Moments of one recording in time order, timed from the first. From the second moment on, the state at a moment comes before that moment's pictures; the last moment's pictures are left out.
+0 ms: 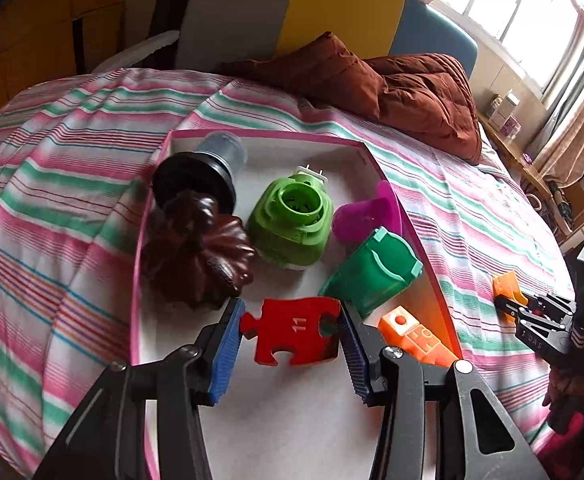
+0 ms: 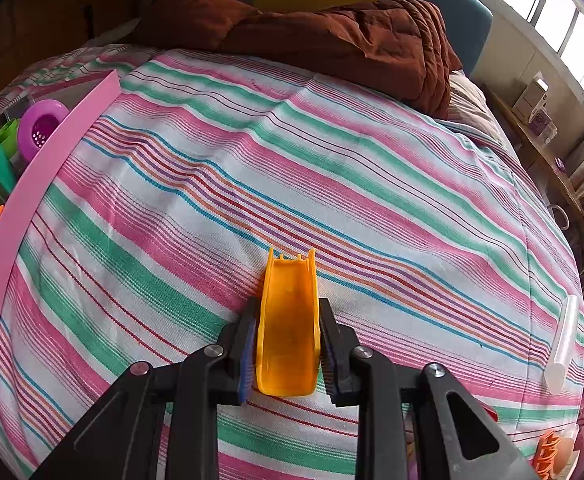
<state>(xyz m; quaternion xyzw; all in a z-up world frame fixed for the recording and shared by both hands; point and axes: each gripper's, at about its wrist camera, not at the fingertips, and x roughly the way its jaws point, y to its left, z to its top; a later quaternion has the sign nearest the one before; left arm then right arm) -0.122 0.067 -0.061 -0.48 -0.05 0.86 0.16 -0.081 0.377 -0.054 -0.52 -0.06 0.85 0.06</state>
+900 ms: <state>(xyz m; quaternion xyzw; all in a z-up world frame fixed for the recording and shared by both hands) -0.046 0.038 -0.036 -0.43 0.01 0.90 0.12 -0.083 0.374 -0.056 -0.52 -0.07 0.85 0.06</state>
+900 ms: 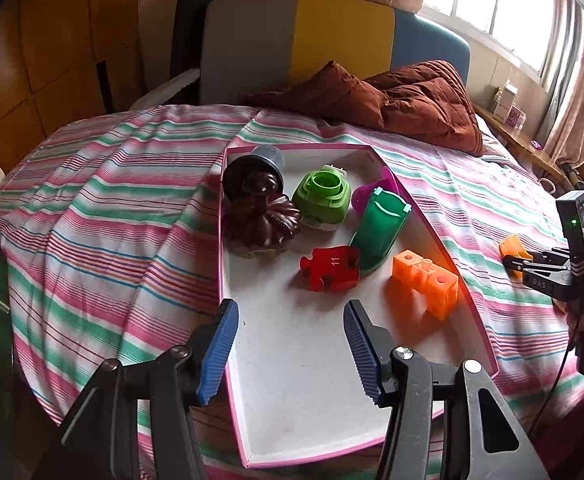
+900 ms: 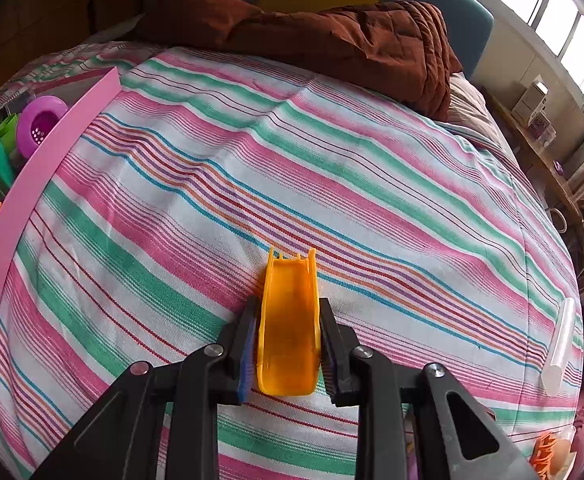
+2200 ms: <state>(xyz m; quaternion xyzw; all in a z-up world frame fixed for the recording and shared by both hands) -0.037 0.001 -0.029 -0.41 -0.01 0.91 0.08 -0.090 0.151 -0.008 -0.49 -0.10 0.85 -0.15</state>
